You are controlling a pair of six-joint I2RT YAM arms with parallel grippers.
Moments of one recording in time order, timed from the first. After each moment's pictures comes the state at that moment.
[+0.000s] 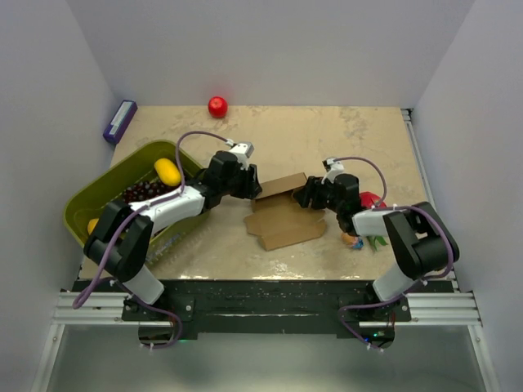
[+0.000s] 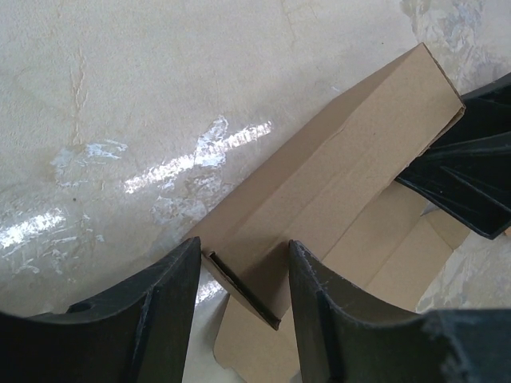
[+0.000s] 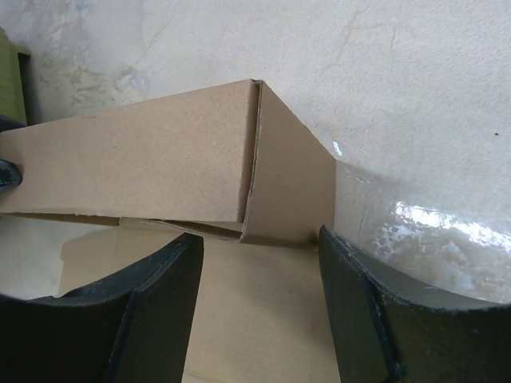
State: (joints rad) left arm -0.56 1.61 0.94 0.05 0.12 -0.36; right arm 0.33 1.59 0.53 0.62 -0.26 0.42
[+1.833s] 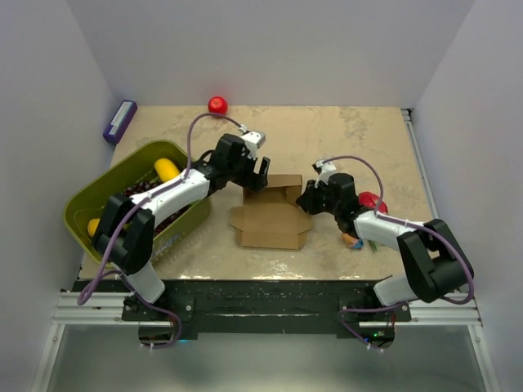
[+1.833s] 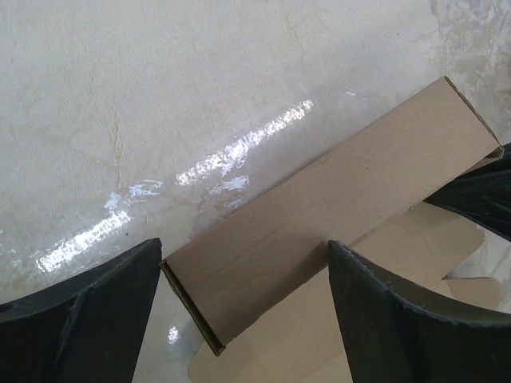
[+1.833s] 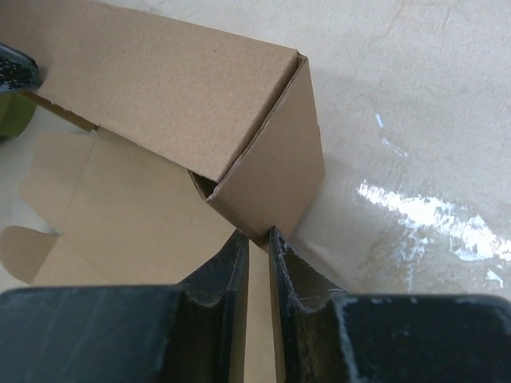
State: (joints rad) left arm -0.56 1.68 1.18 -0.19 0.12 -0.16; right arm 0.42 1.45 0.57 0.37 -0.22 0.29
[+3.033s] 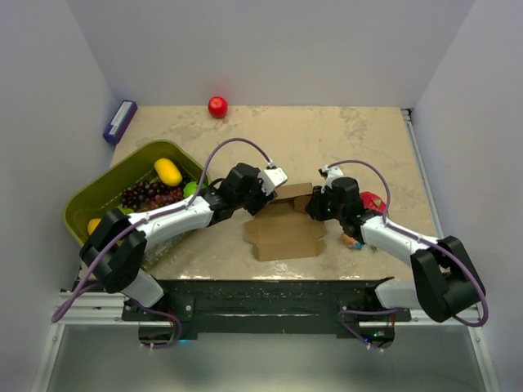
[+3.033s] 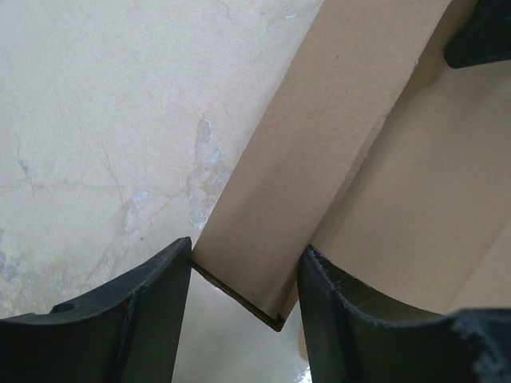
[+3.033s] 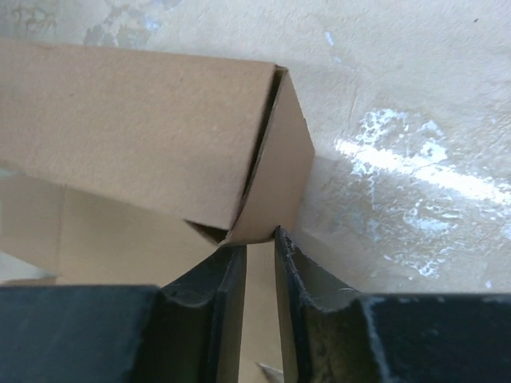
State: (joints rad) left arm -0.77 1.55 0.97 -0.08 -0.04 0.28; right arm 0.42 1.31 0.56 0.10 -0.13 0.30
